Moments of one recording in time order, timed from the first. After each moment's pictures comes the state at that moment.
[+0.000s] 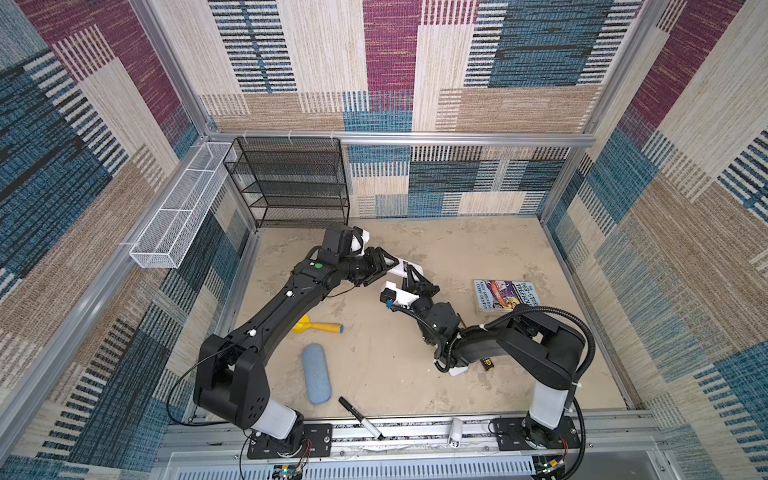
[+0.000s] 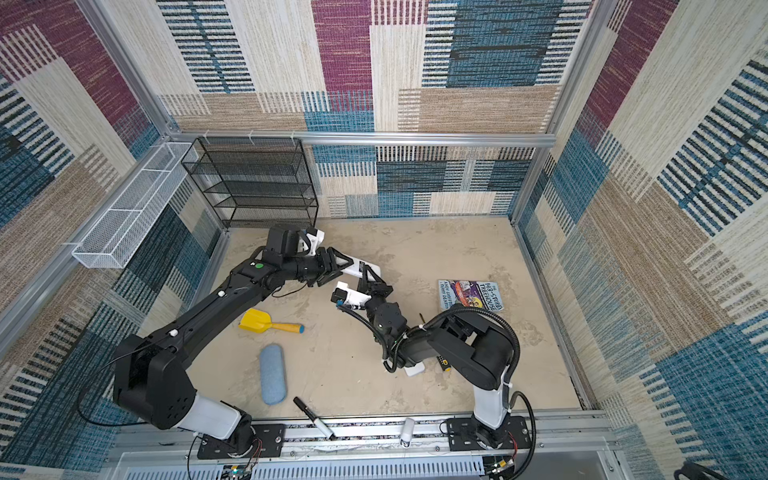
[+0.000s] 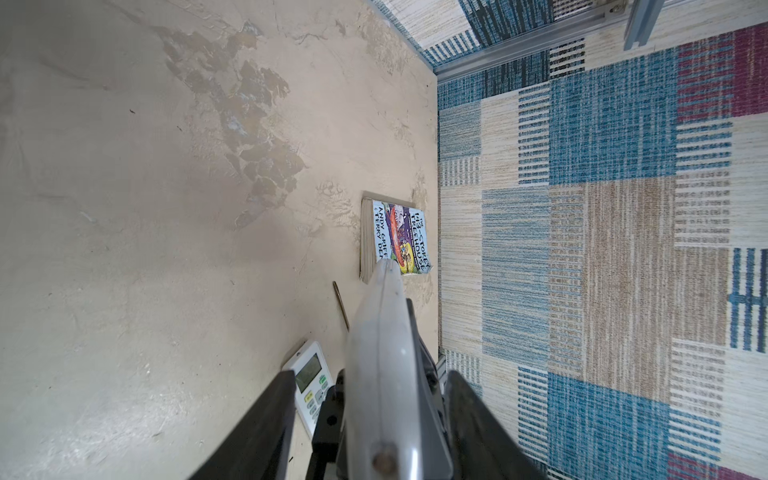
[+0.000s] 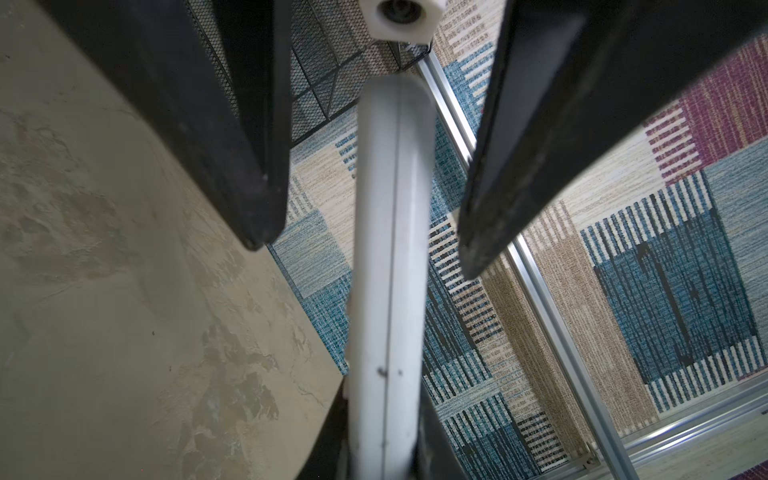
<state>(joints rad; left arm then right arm) -0.41 1.52 1.24 -0.35 0.57 -0.87 0.91 1.85 0.72 1.34 0.61 -1.18</state>
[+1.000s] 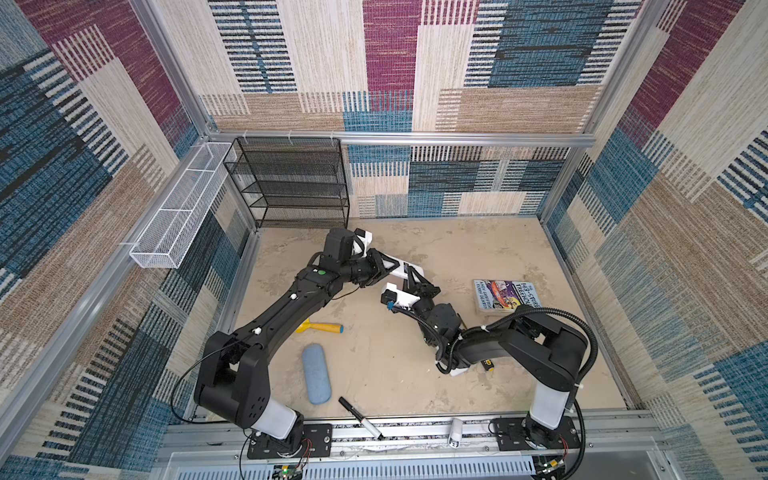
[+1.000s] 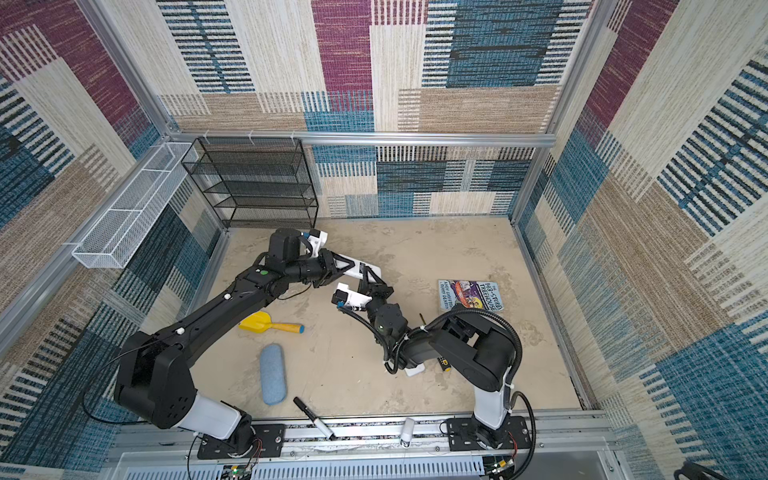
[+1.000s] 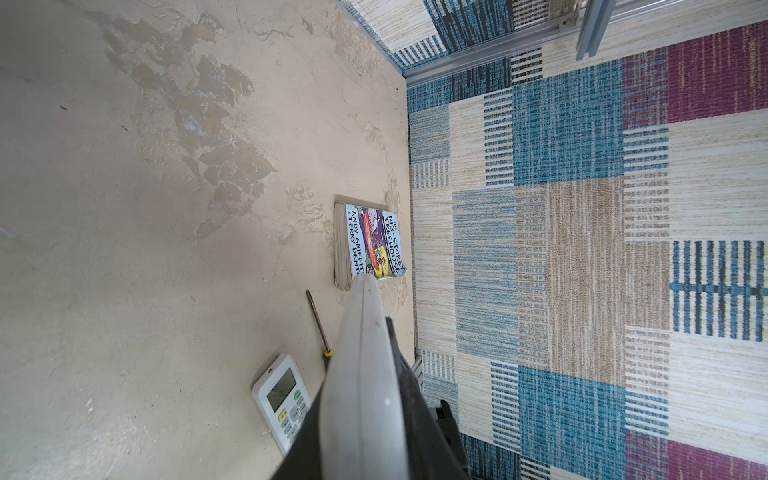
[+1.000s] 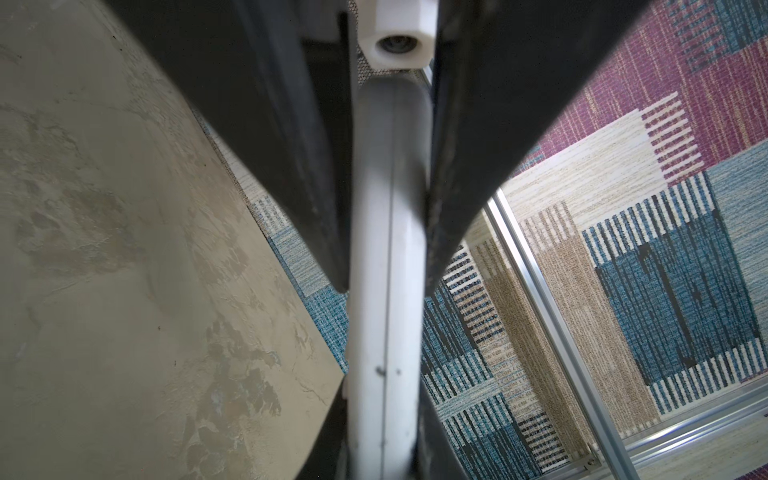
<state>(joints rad) -0.41 1.53 1.16 -0.17 0.61 -0.95 0.91 1.84 0.70 1.32 0.61 -1.17</state>
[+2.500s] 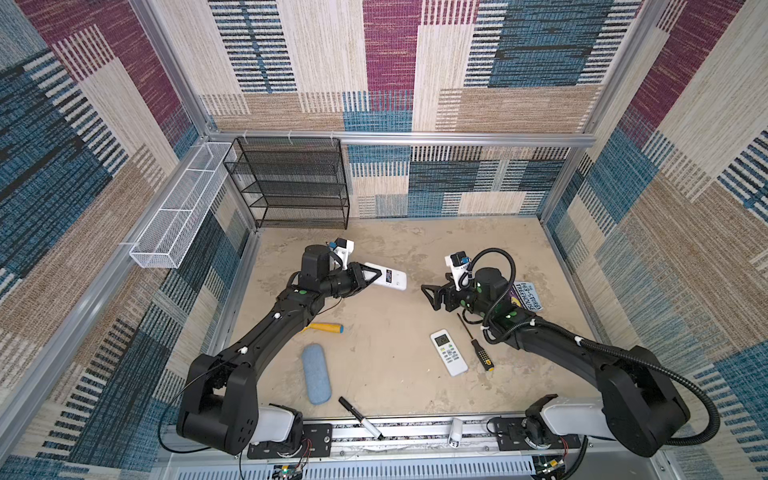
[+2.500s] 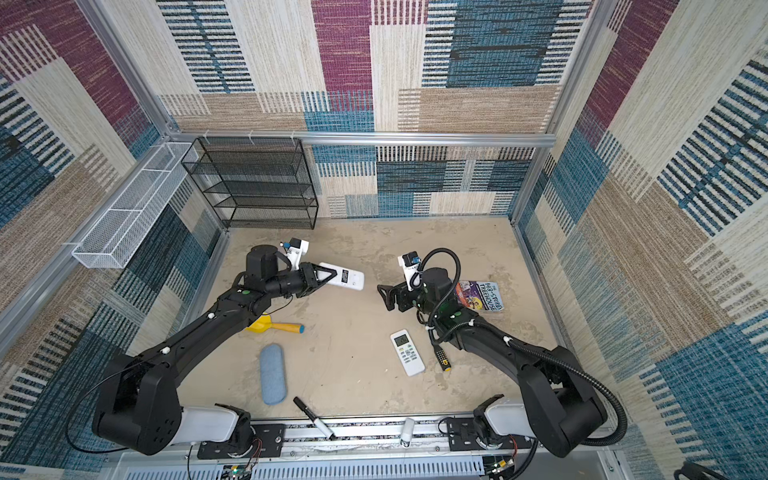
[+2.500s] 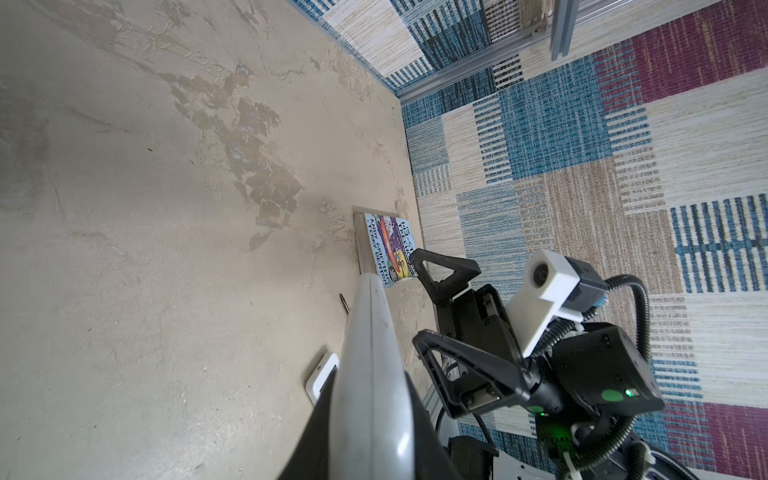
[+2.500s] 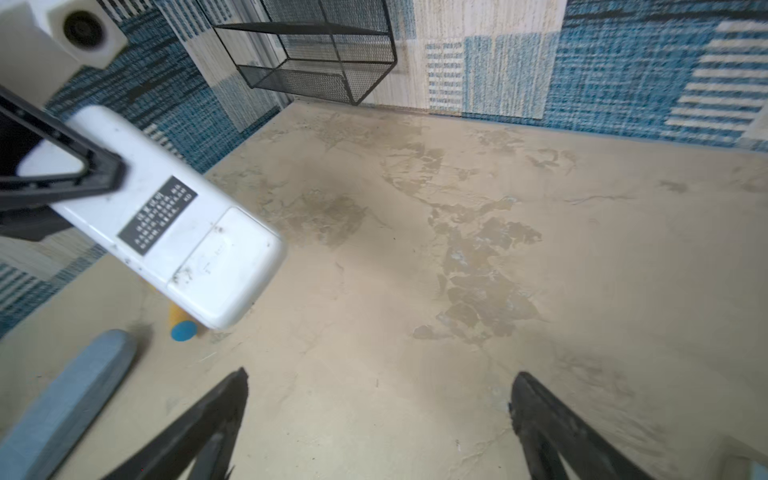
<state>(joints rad) -0.29 1.38 0.90 0.02 0.69 -0.82 0.48 1.33 0.71 0.23 -0.29 0.20</state>
